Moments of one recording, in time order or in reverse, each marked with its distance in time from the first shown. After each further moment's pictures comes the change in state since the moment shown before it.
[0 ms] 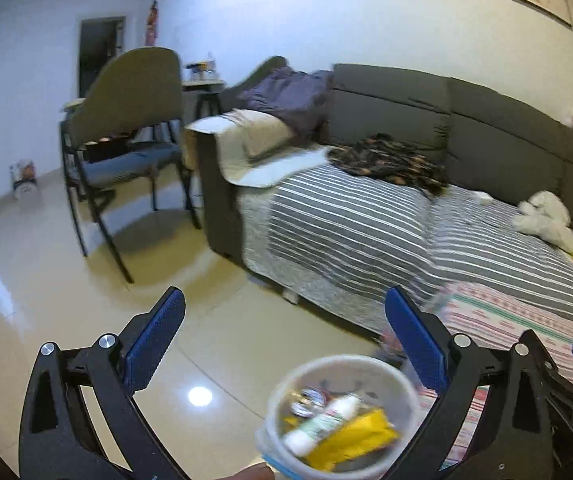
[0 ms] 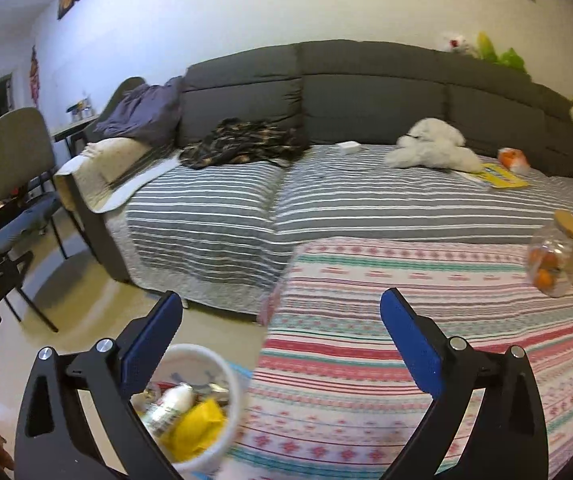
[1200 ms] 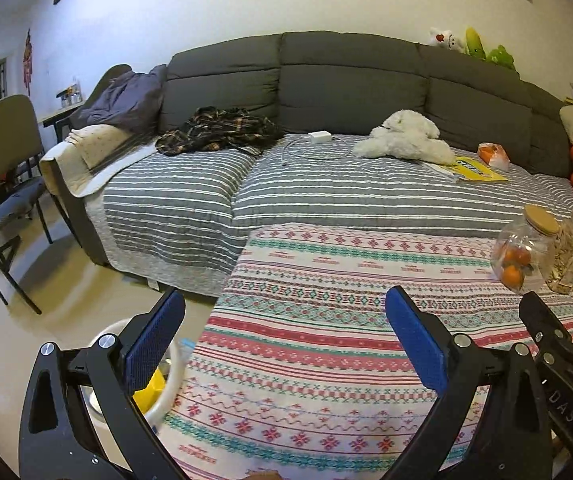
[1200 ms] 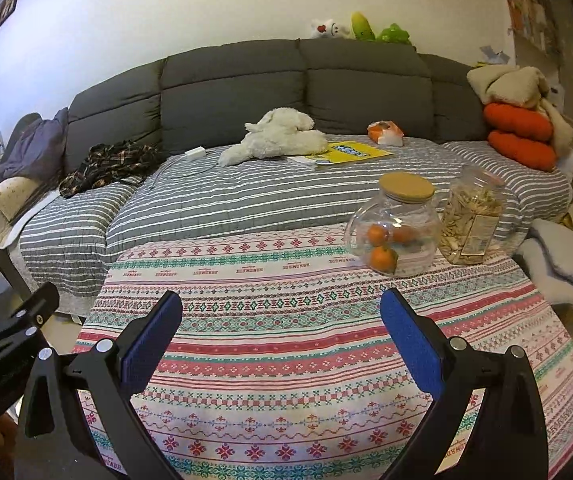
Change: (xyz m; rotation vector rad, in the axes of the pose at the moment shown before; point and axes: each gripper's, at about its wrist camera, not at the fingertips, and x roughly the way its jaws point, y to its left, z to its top) left arm -0.040 -0.241 -0.077 0.266 0.048 -0.303; right arm -0.052 -0.231 -0.022 0.152 -0.019 -0.268
